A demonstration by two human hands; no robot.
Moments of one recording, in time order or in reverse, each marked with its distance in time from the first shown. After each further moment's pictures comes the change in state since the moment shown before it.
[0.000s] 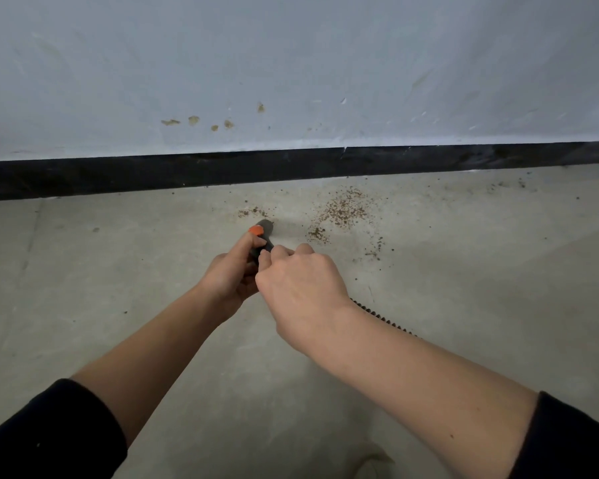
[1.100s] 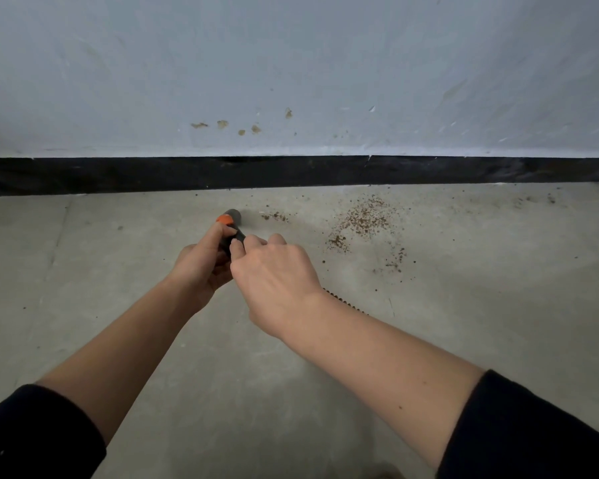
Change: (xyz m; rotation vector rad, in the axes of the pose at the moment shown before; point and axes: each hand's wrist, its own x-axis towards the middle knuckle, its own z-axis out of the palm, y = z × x) left_hand -0.003 0.031 -0.048 -0.045 0.233 0.092; right_hand 0.044 -0.027 -0.012 0.124 0.156 -0.081
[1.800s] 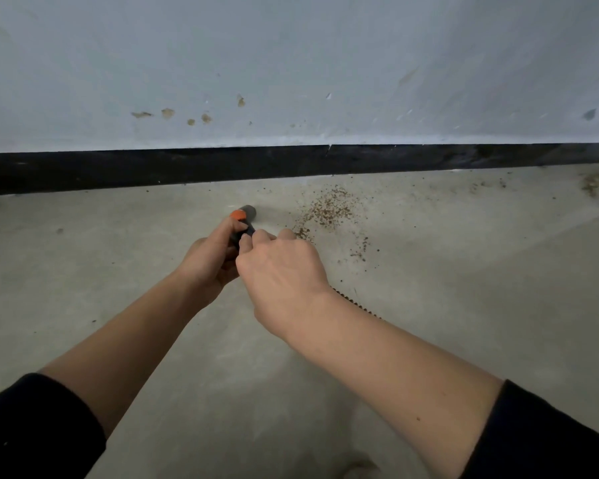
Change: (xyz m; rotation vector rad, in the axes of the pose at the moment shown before) left_hand 0.006 -0.017 0.059 0.085 -0.215 -0.038; right_hand -0.026 0.038 0.007 -0.059 -0.072 0.125
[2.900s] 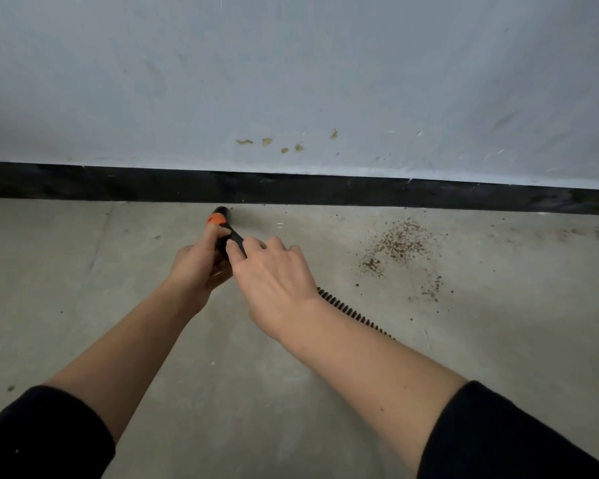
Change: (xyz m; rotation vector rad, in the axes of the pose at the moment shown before) left_hand -0.010 0.035 -0.107 -0.087 0.374 0.117; right_hand 0.070 -0.076 -0.015 0.145 0.135 -0.164
